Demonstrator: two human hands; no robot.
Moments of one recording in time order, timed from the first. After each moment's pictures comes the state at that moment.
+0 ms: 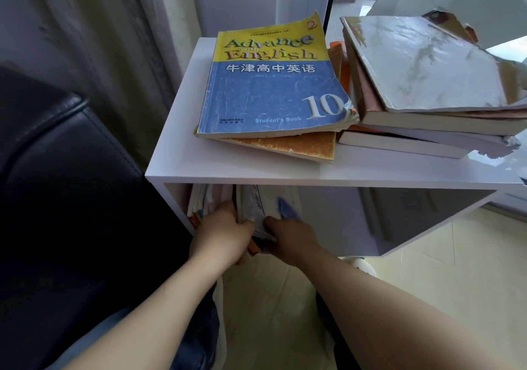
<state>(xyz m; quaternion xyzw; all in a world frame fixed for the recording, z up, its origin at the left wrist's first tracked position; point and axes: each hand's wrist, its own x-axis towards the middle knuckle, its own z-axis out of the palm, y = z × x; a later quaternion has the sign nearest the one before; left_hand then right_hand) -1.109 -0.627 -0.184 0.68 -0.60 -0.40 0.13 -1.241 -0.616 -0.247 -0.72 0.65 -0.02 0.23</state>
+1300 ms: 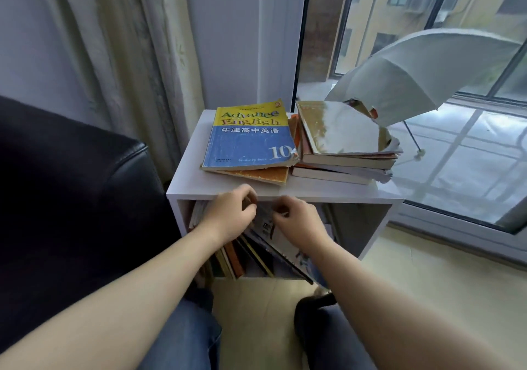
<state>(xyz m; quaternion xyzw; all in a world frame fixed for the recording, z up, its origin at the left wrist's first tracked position) -1.124 -0.590 -0.089 0.53 -0.79 -0.22 0.20 -1.265 -0.547 -0.106 -0.59 0.71 -0.30 0.23</state>
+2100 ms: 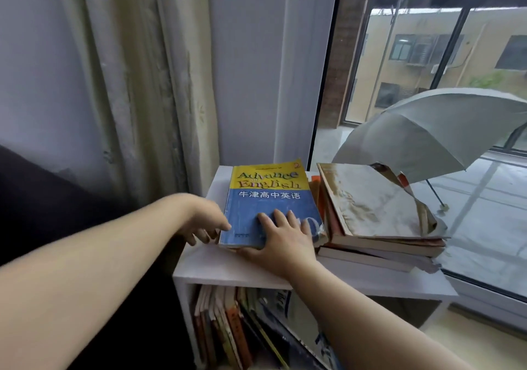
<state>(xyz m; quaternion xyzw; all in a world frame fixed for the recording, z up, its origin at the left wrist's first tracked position) -1.088 -0.733 -0.014 0.63 -0.65 -0.42 -0.06 -1.236 -0.661 -0.066 -0.70 0.71 -0.05 0.07</state>
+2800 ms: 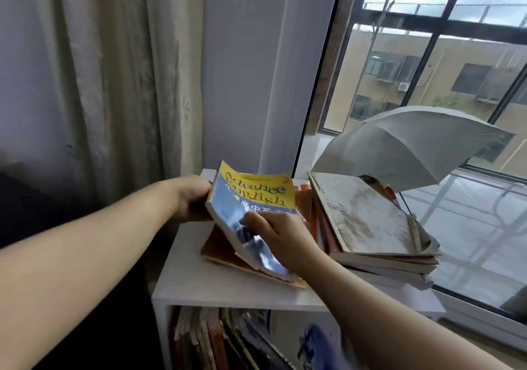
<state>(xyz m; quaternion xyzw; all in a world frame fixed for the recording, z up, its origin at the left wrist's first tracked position) -1.091 -0.779 -0.008 0.52 -0.51 -0.66 0.20 -1.239 -0.667 -0.025 -0.71 0.63 -0.27 0.17</state>
